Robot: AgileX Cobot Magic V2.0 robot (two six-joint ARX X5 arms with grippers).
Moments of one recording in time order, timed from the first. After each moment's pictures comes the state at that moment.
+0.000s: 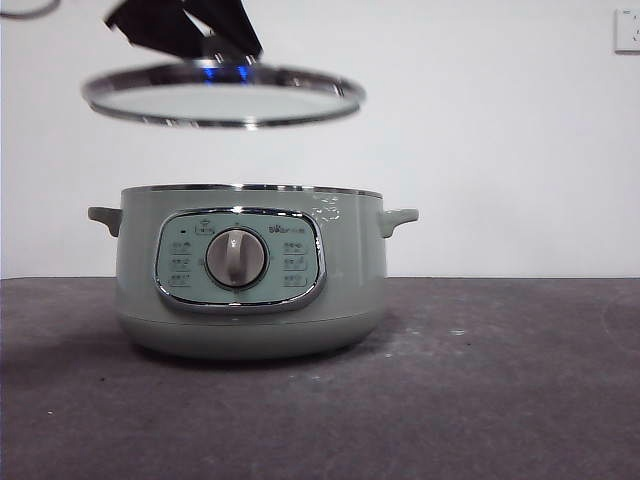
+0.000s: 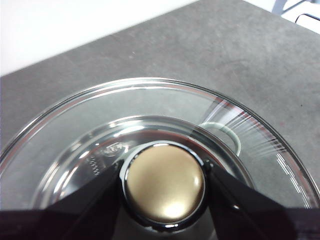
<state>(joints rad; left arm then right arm) -0.42 1.42 1.28 -0.35 0.26 0.10 0.67 1.13 1.63 -0.92 0.21 -0.02</state>
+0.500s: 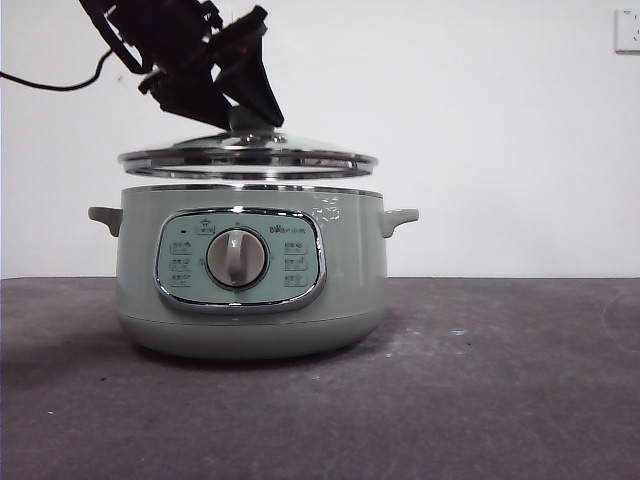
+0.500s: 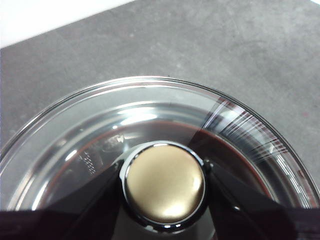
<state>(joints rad) -0.43 1.57 1.28 -0.25 0.25 0.10 0.67 1.12 1.63 -0.98 0.21 -0.02</state>
